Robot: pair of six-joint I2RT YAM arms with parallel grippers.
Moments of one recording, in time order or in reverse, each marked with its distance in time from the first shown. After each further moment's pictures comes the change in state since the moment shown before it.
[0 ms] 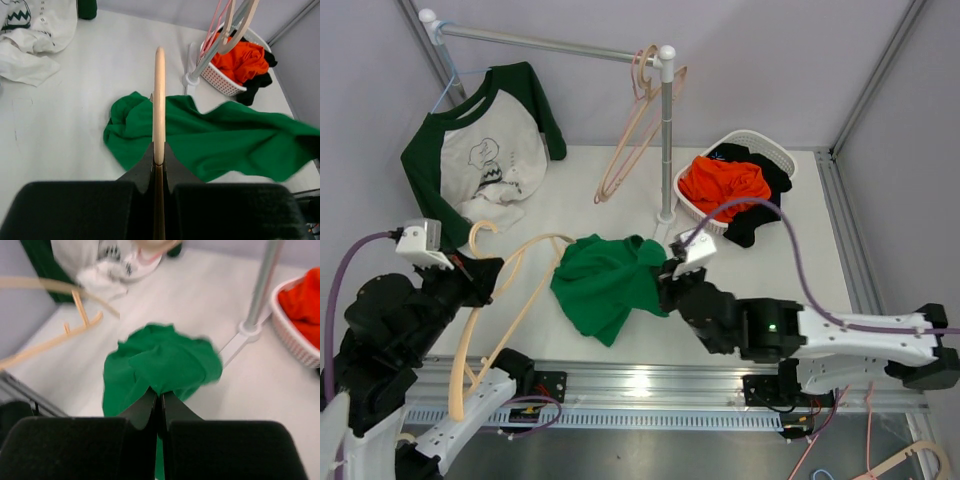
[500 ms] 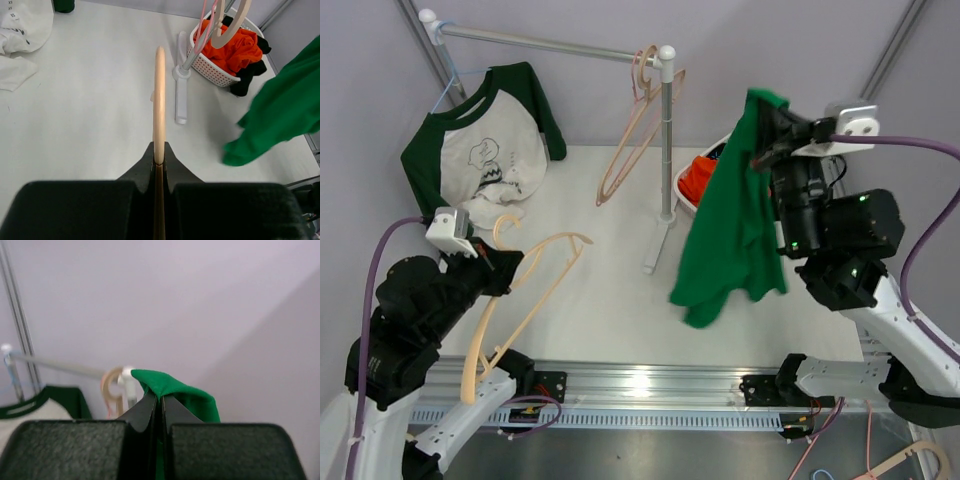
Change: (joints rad) left arm 0.000 0.018 -0.128 0.110 0.084 0.016; right arm -0.455 -0.056 0.420 0.500 -0.192 -0.842
